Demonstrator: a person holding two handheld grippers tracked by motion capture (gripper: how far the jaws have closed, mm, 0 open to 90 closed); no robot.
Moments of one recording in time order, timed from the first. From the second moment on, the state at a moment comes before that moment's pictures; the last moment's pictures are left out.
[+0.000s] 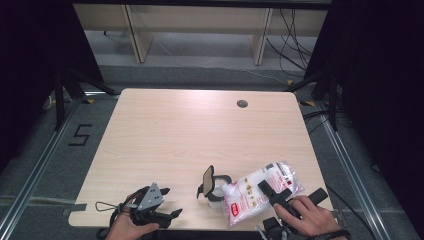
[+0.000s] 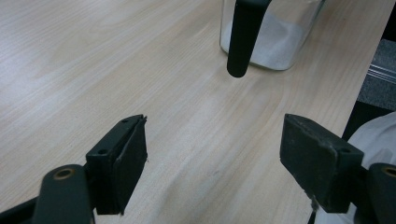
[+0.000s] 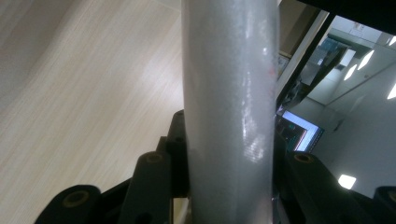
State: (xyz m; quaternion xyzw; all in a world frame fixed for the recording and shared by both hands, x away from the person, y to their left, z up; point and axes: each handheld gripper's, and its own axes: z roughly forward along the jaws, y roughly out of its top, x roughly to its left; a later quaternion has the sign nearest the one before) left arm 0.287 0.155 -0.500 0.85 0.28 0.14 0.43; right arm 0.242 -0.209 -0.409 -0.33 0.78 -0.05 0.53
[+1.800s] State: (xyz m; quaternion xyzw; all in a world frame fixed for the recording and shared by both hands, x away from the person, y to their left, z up) left arm 0.286 0.153 -0.500 0.85 0.28 0.14 0.43; right arm 0.239 -0.208 -0.411 -0.31 0.79 -0.04 0.53
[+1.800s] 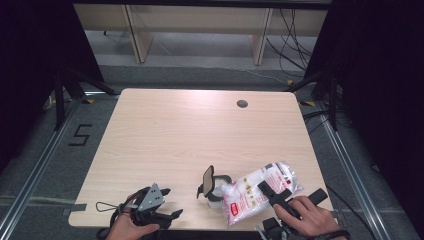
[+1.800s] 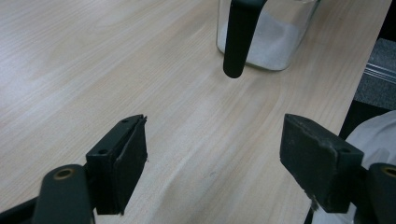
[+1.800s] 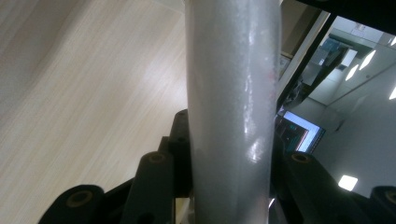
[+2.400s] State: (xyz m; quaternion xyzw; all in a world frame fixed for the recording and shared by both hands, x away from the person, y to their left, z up) left arm 0.286 0.153 -0.500 0.85 0.28 0.14 0.43; right arm 0.237 -0.208 -0.411 -0.30 0.79 -0.05 0.53
